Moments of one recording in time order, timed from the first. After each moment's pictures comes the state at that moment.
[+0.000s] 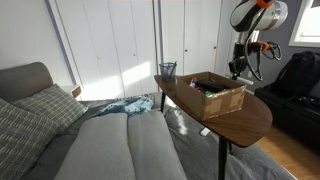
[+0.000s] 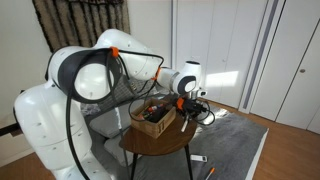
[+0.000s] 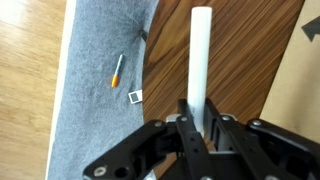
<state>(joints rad) -0.10 -0.03 -0.12 -2.15 0.02 2.18 -0.38</state>
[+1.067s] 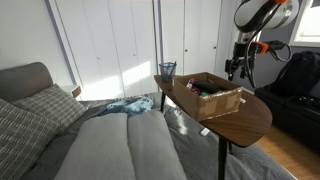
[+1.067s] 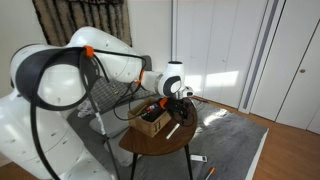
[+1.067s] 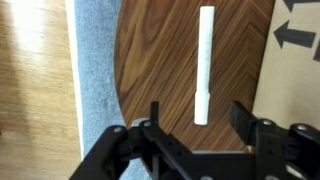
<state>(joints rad) -0.07 -0.21 -0.07 -2.34 -0.07 2.25 -0.05</state>
